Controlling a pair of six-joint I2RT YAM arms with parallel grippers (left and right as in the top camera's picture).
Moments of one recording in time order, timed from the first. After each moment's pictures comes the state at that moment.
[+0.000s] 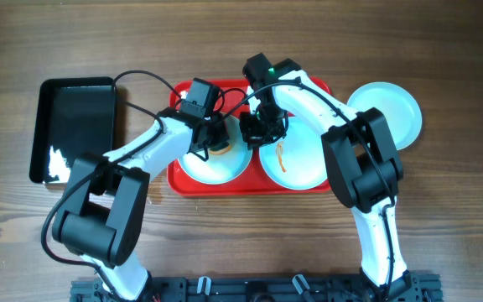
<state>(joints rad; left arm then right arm) -0.39 1.86 1.07 -0.41 0.07 -0.65 0.50 2.29 1.74 -1.09 -0.38 0.34</state>
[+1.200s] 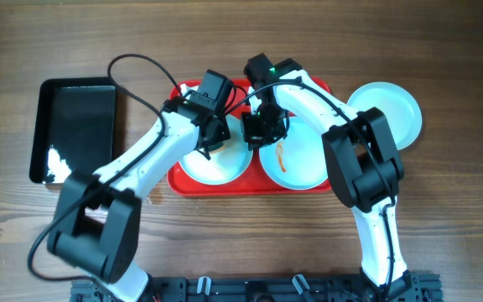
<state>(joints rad) -0.47 1.78 1.21 -0.72 -0.12 -0.70 0.50 2.29 1.74 -1.10 -0.39 0.35</state>
